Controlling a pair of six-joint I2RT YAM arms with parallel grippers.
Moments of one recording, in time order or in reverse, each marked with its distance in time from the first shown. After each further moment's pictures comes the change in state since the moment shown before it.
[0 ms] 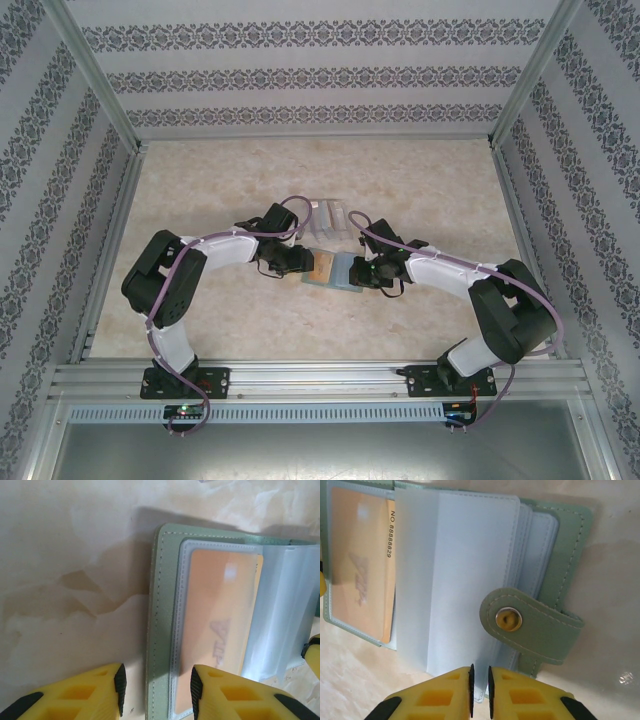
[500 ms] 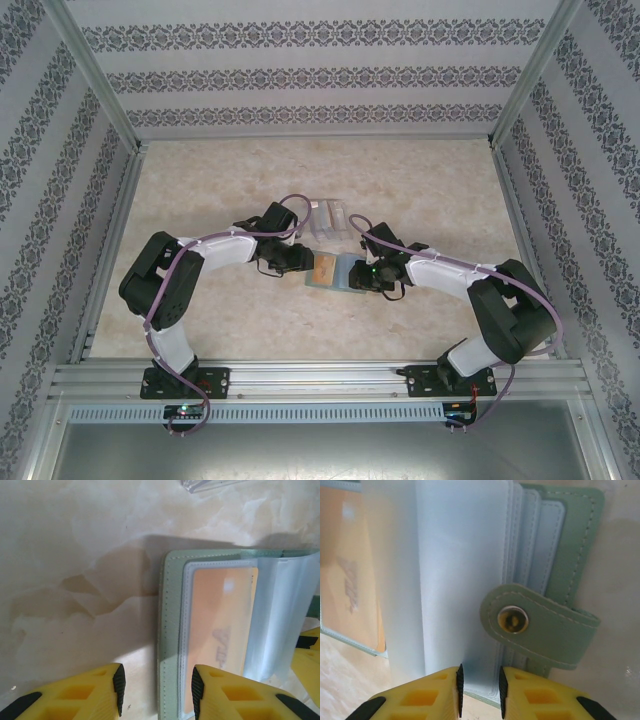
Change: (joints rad) left arm 0.000 -0.020 0.000 0.000 -0.008 0.000; right arm 0.000 -0.001 -0.031 0.015 0.000 0.004
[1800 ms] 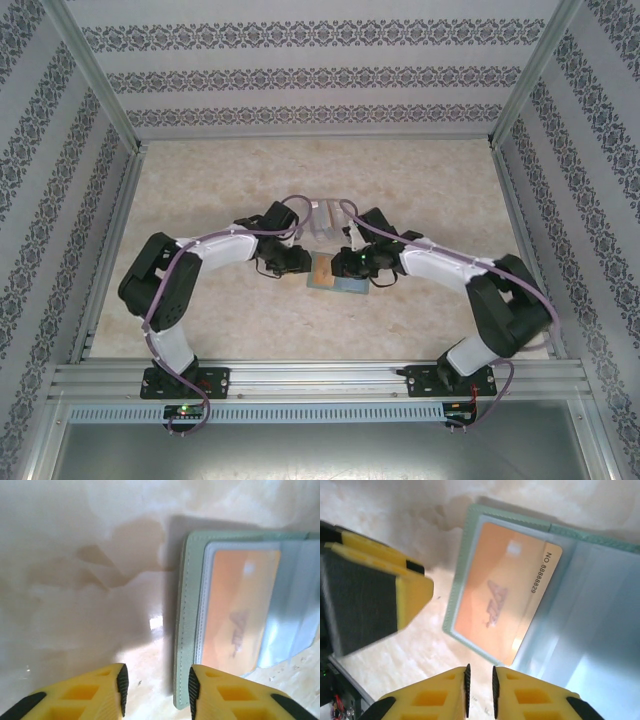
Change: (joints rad) left arm -0.006 -0.024 0.032 -0.110 -0.039 0.012; right arm 0.018 0.007 0.123 0.024 -0.187 -0.037
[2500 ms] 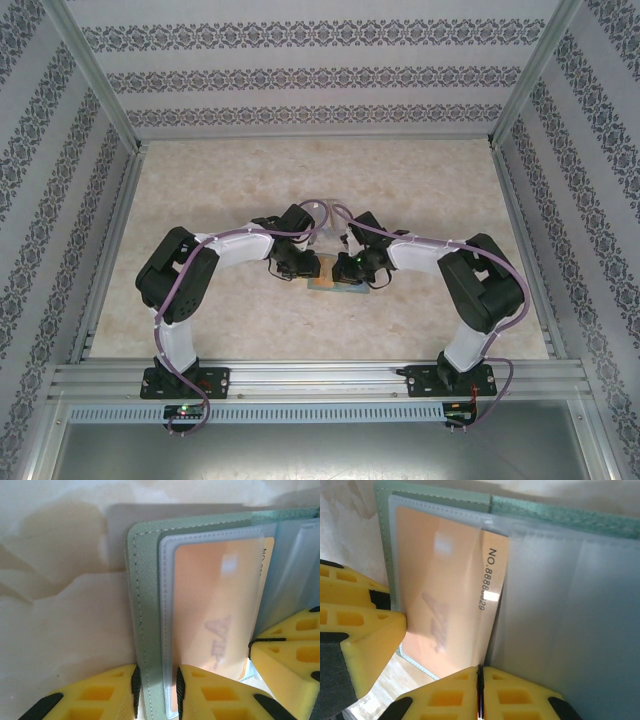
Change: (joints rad) left arm -0.072 0.114 0.092 -0.048 -0.005 0.010; right arm -0.011 0.212 0.035 0.030 -0.044 0.014
